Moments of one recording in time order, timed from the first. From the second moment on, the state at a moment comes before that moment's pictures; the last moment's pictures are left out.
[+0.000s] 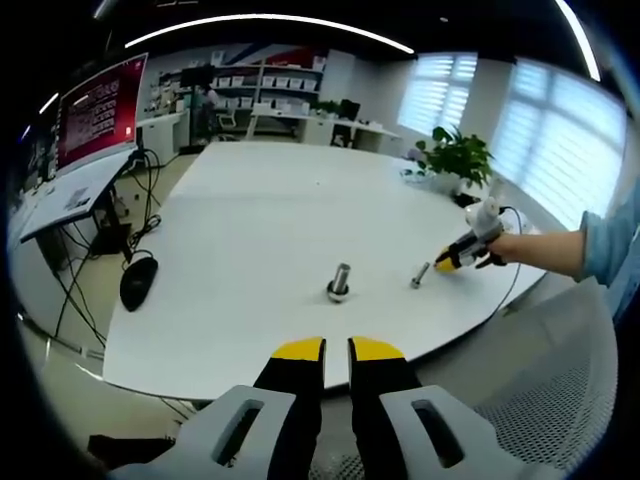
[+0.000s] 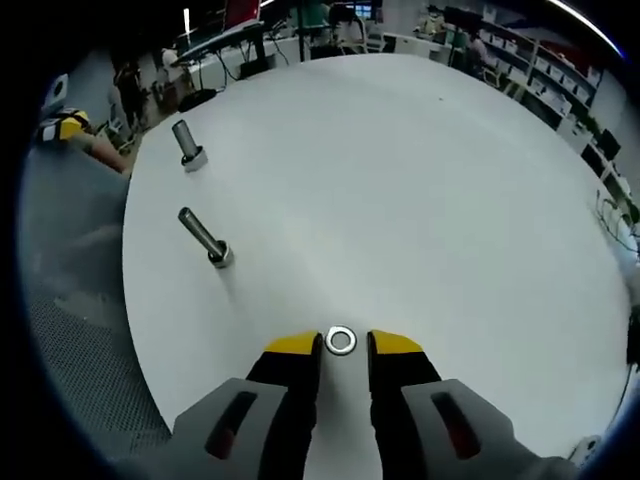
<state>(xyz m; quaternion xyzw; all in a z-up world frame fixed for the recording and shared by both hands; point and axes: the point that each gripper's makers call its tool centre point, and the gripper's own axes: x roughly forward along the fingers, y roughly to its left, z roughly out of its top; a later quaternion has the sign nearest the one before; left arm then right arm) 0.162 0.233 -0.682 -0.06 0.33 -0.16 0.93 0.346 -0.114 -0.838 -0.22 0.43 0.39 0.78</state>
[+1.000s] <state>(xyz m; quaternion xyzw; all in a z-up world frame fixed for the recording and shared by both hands) 0.163 0.233 -0.682 -0.06 0.33 -0.16 0.93 0.338 -0.119 -0.838 -0.22 0.43 0.37 0.79</state>
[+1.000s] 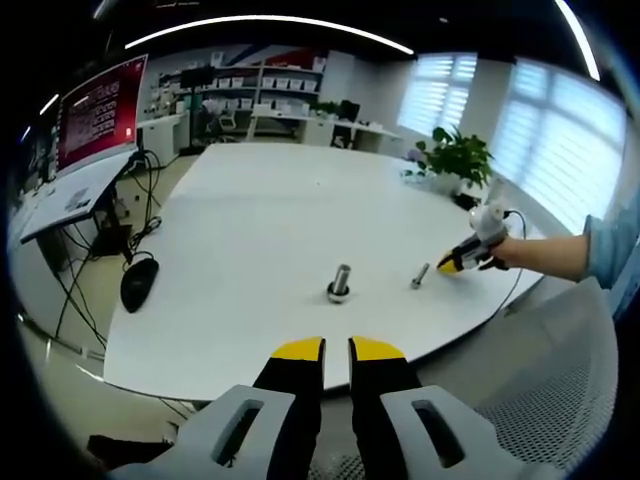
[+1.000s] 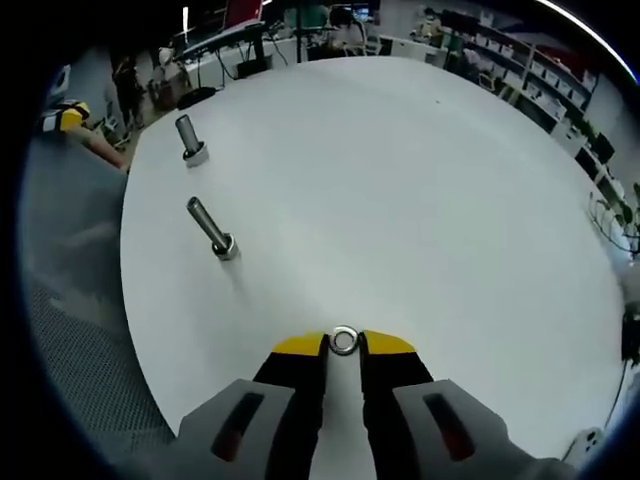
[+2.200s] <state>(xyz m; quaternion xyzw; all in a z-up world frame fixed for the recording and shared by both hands) 0.162 0.231 -0.682 -0.06 0.33 -0.17 0.93 0.314 -0.046 -0.760 -0.17 0.36 0.46 0.79</state>
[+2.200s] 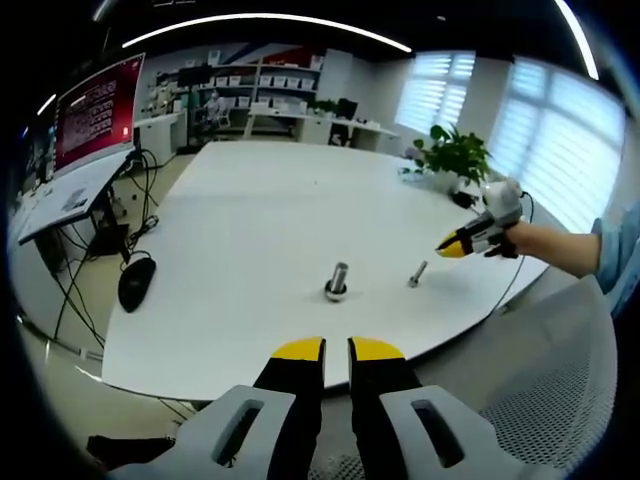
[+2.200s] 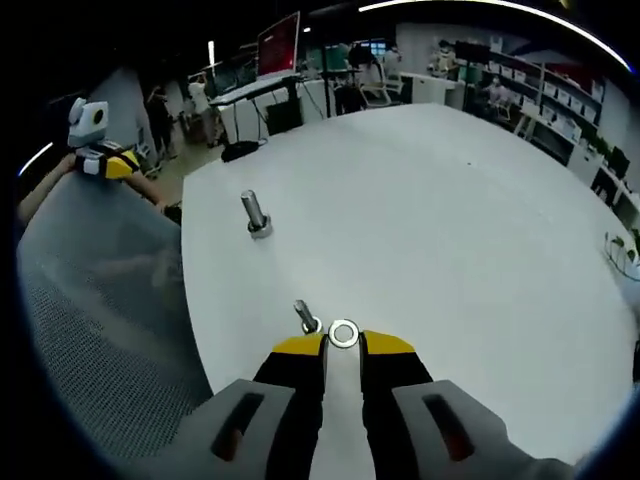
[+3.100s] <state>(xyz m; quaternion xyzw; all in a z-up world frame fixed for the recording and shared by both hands) 0.163 0.231 -0.680 -0.06 0.33 -0.17 0.93 0.303 -0.013 -0.780 -0.25 0.37 0.50 0.74</state>
